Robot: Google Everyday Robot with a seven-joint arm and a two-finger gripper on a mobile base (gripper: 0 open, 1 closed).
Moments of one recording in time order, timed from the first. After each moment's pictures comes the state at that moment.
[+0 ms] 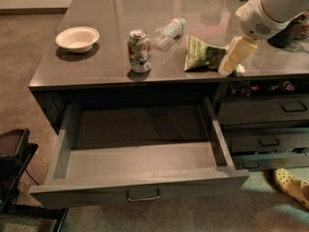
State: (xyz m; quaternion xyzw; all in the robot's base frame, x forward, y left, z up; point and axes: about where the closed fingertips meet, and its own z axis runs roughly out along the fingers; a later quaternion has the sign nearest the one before) arm 0.625 -0.215 0.953 -0.56 0.77 -0.06 0.30
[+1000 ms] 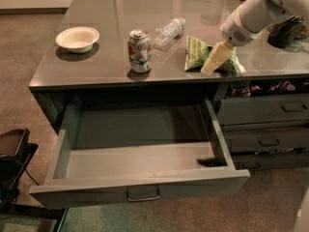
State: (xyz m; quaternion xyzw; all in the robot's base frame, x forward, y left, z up) arm 0.688 -0.199 0.895 -0.52 0.80 0.02 0.30
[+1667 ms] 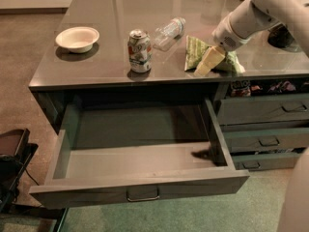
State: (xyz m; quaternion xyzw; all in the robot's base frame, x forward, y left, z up) arm 0.706 -0.183 0.869 -0.53 0.79 0.04 0.30
